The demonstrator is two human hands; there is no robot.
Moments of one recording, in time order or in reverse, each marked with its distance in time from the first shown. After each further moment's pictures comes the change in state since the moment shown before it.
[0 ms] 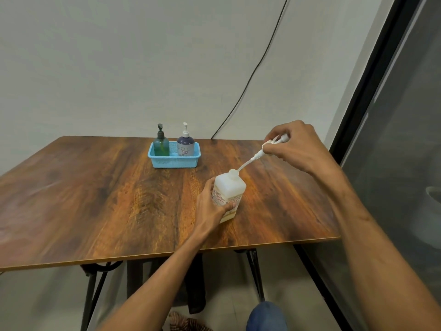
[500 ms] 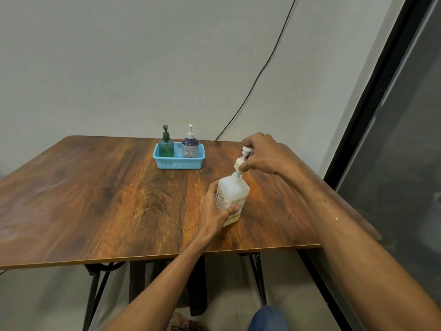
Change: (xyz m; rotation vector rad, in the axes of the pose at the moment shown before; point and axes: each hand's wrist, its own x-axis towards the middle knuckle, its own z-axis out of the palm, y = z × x) left_hand -0.002 -0.004 -0.001 0.008 0.010 0.015; right_hand 0.030 -0.016 0.058 -0.194 -0.275 -0.082
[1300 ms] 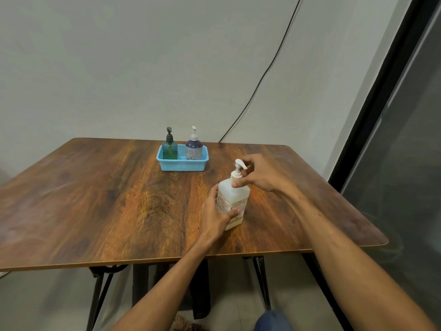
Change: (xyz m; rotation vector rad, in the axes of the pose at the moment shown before) left_hand 0.000 -0.008 -0.003 -0.061 0.009 -0.019; right_hand 0.018 0.039 0.053 0.360 -0.087 0.011
